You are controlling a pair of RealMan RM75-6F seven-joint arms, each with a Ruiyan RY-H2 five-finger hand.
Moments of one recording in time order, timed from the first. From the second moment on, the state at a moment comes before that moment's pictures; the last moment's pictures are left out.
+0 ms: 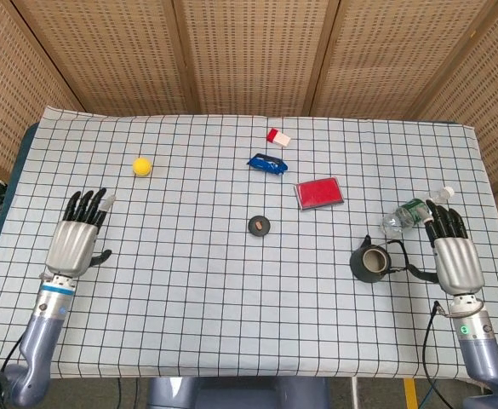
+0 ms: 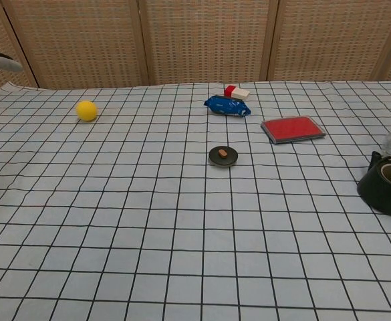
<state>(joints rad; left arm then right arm) -0.52 -1.40 0.03 -1.53 1.25 1.48 0.34 0.28 -1.27 0.16 -1.45 -1.40 1.35 0.01</state>
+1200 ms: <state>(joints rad) -0.41 -1.27 -0.03 -1.61 1.37 1.36 0.13 0.90 -1.72 0.35 -1.36 -0.75 0.93 -0.62</state>
